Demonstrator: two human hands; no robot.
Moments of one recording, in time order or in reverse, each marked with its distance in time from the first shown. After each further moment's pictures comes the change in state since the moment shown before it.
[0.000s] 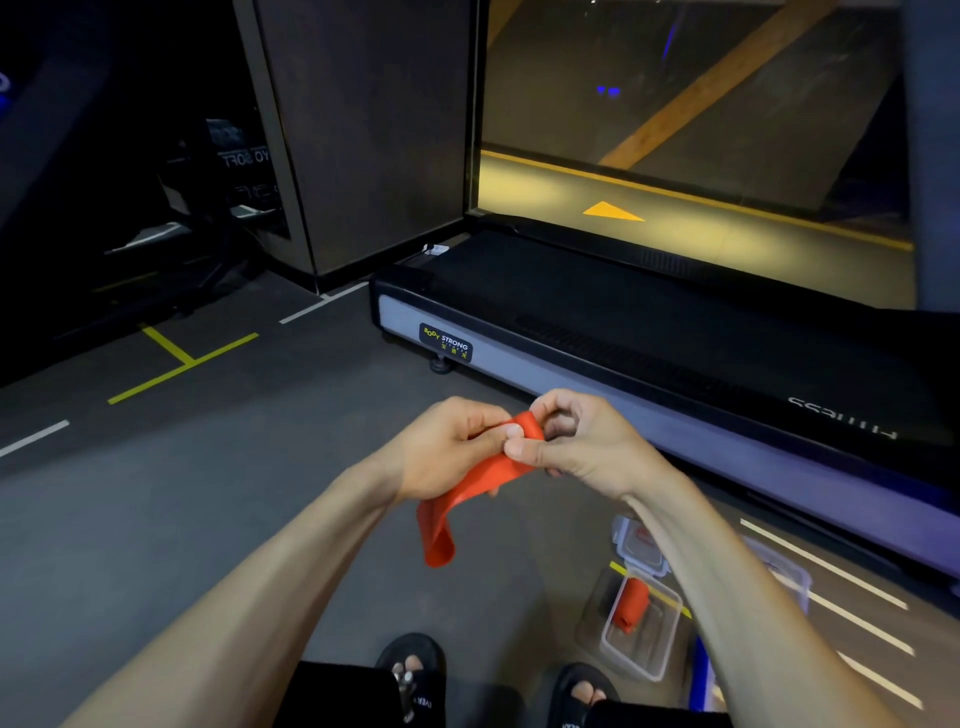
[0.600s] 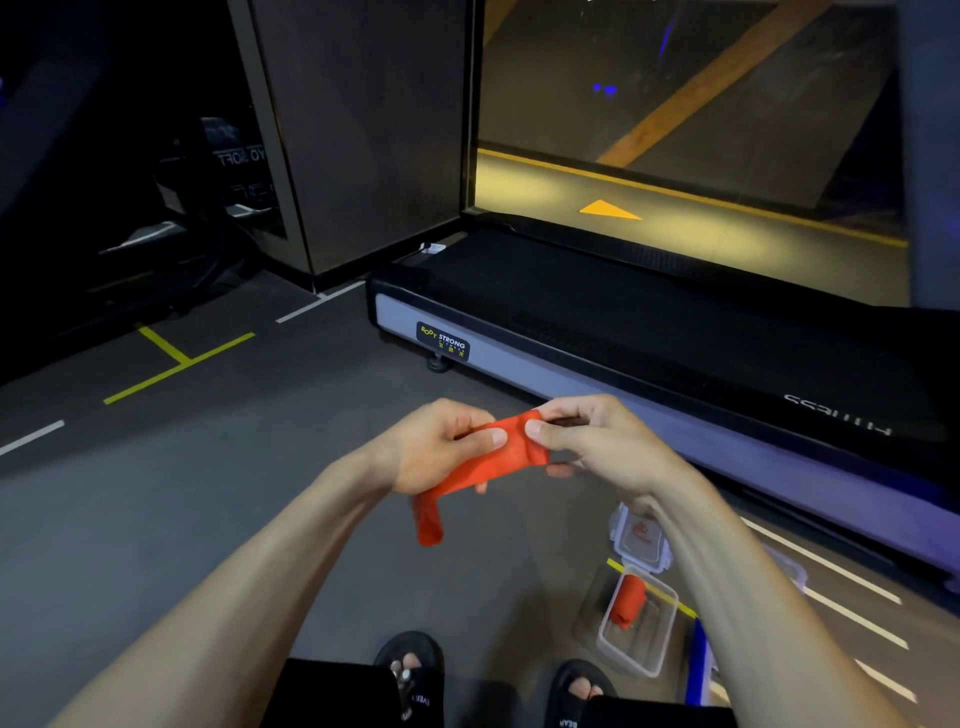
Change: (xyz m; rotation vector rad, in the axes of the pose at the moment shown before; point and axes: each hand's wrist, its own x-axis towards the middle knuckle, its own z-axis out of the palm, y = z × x) left_hand -0.002 -0.005 -0.009 0.127 -0.057 -0.031; right_hand -0.004 0.002 -0.012 0.015 -0.009 0.071
